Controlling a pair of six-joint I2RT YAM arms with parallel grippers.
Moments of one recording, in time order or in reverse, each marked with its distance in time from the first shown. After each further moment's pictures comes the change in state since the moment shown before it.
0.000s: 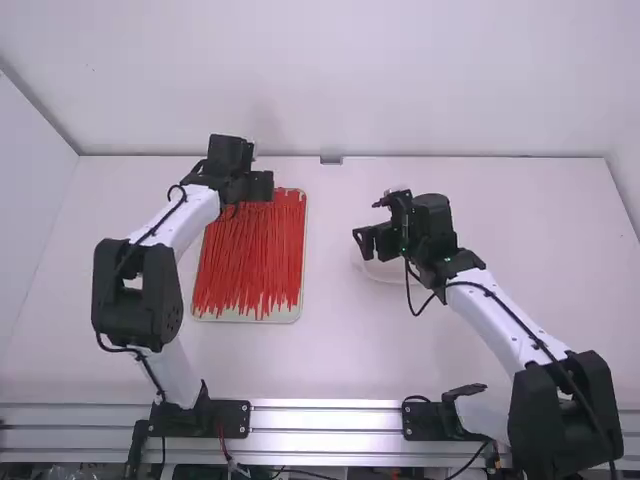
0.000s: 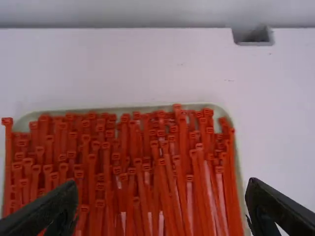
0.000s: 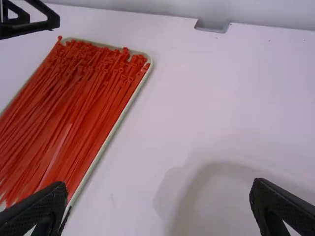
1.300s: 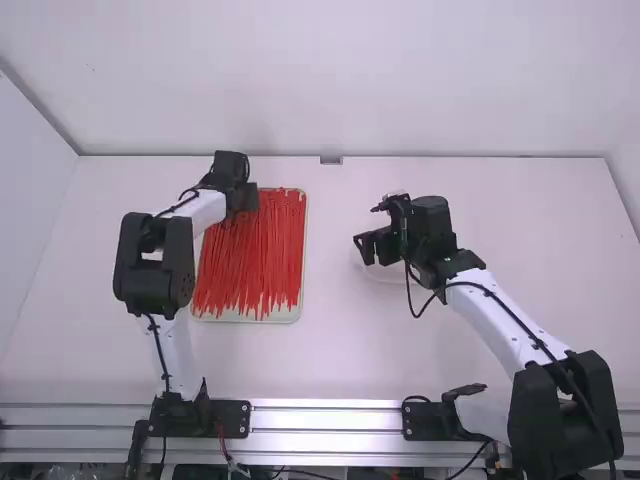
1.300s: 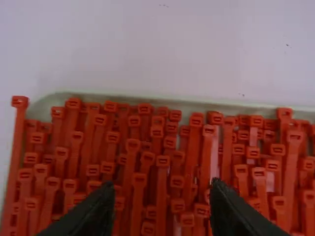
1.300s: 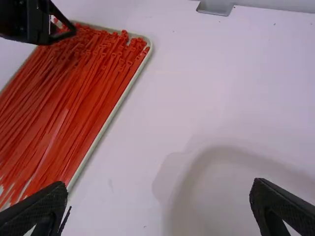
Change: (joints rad) left arm 0.047 0.218 0.000 0.159 -0.137 -0.034; right arm 0.000 0.000 0.000 -0.057 -0.003 -0.029
